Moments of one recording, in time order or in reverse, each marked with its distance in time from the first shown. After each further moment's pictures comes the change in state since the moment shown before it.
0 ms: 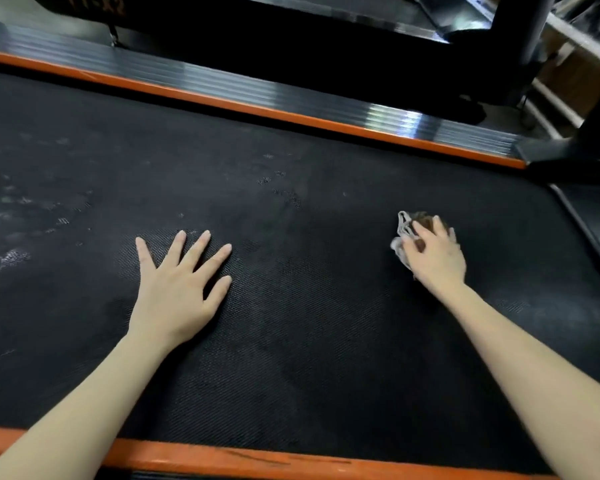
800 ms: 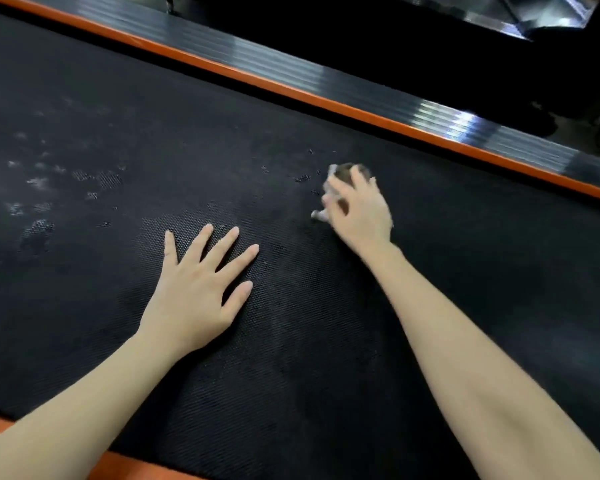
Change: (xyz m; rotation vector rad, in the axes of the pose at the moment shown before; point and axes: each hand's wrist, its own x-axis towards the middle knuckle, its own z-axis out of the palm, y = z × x) left_hand 0.000 -0.001 0.001 -0.075 0.003 0.012; right_hand 0.041 -0.177 0.052 0.131 0.035 -0.529
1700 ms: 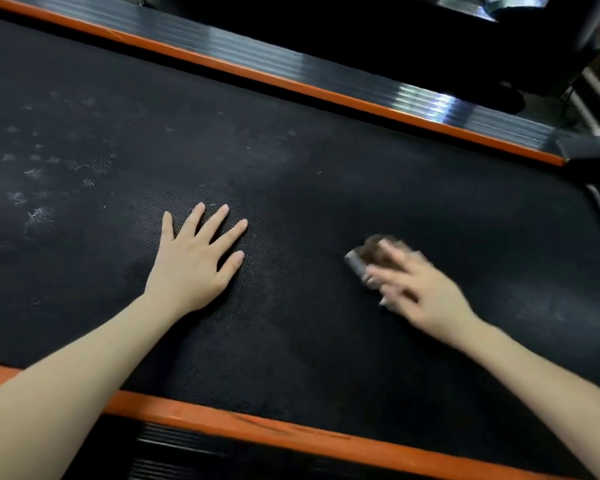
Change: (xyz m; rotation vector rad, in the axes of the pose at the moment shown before) left_hand -0.001 -0.002 -0.002 -0.011 -0.043 -0.009; right_hand -0.180 0.081 -0.081 0.056 -0.163 -0.296
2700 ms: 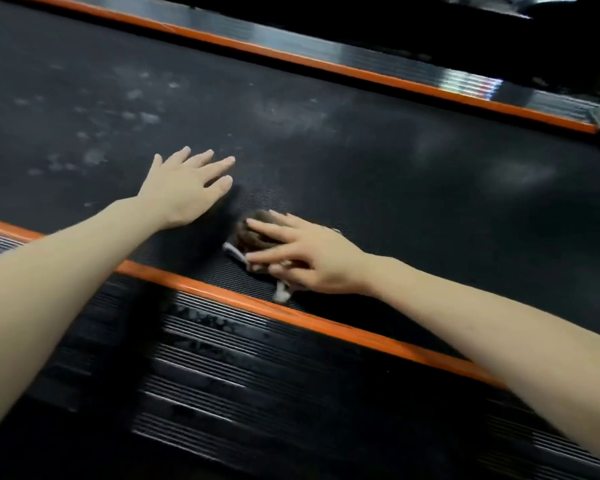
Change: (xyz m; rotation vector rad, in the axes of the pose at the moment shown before) left_hand -0.042 -0.009 -0.041 -0.020 -0.046 -0.201; right_hand 0.028 -0.146 0.046 0.138 -0.226 -0.533
